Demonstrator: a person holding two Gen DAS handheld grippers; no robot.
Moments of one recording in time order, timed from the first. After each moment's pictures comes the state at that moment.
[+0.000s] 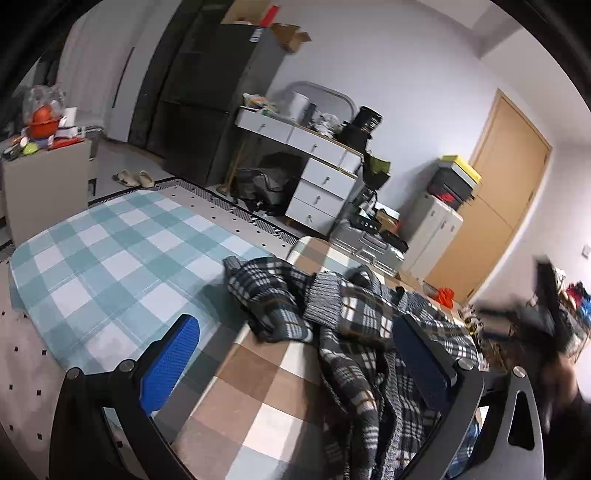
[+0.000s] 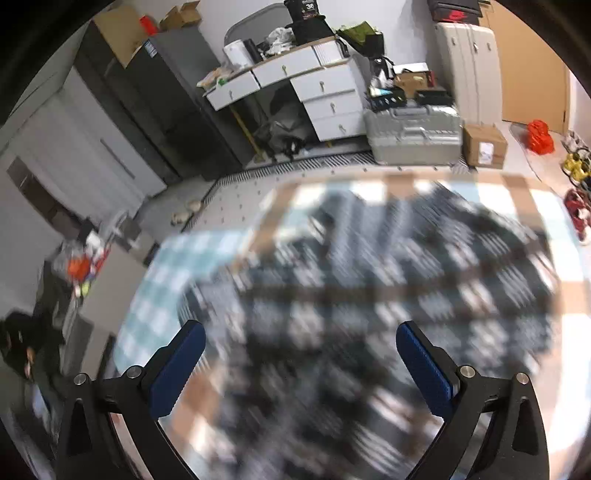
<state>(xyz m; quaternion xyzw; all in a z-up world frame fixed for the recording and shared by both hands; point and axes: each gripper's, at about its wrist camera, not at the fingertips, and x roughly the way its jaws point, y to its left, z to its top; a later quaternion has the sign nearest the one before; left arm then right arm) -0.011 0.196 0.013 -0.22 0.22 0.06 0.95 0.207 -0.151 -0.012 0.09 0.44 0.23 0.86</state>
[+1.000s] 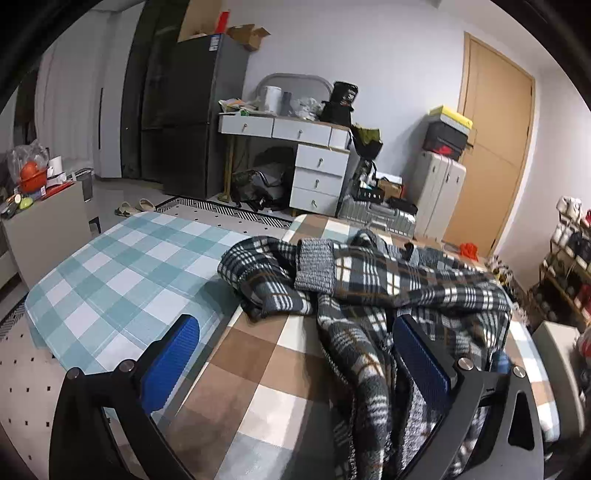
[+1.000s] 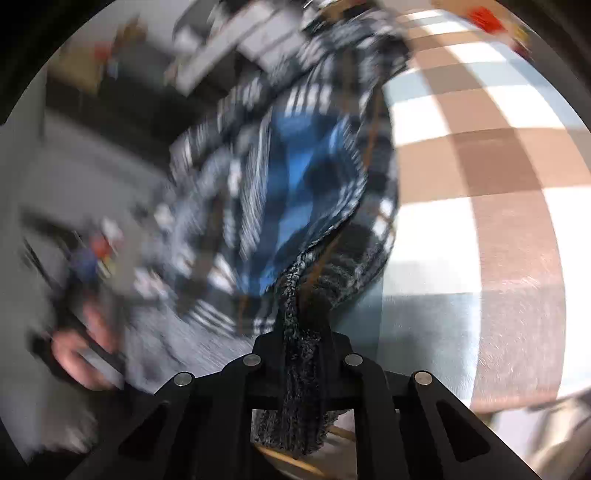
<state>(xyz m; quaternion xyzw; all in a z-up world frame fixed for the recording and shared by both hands) -0.002 0.130 -0.008 -0.10 0.25 0.08 0.96 0.023 -0.289 -0.137 0.30 0.49 0.25 0.78</state>
